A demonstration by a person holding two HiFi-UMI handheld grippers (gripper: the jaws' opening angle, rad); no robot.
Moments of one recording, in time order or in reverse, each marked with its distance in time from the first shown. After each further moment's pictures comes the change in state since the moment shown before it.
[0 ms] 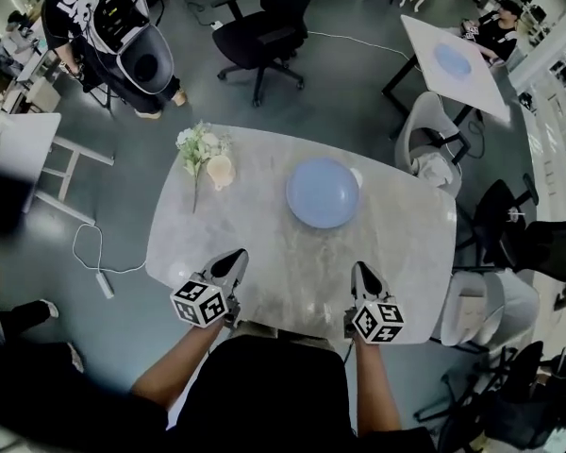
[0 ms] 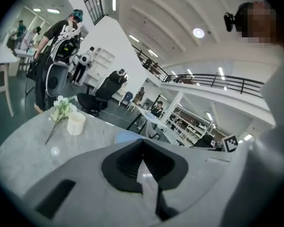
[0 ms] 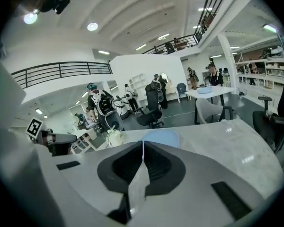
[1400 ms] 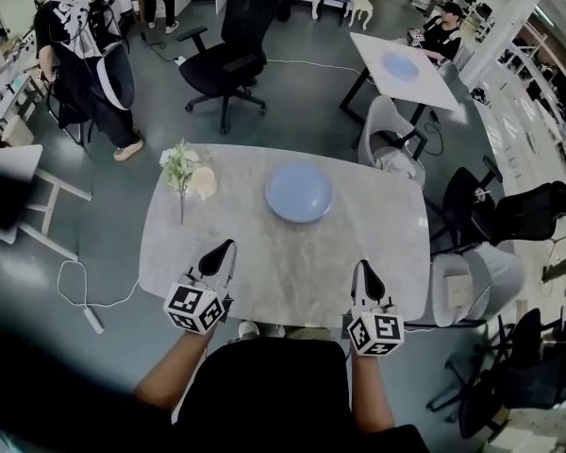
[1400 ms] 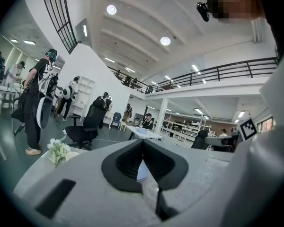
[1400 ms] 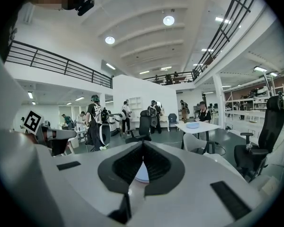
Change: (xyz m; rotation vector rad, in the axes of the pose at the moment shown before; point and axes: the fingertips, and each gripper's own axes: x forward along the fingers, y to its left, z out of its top) left arm -0.070 -0.060 0.057 0.315 -0.213 -0.090; right arm -0.129 0.071 0.050 -0.189 -0.312 -0.183
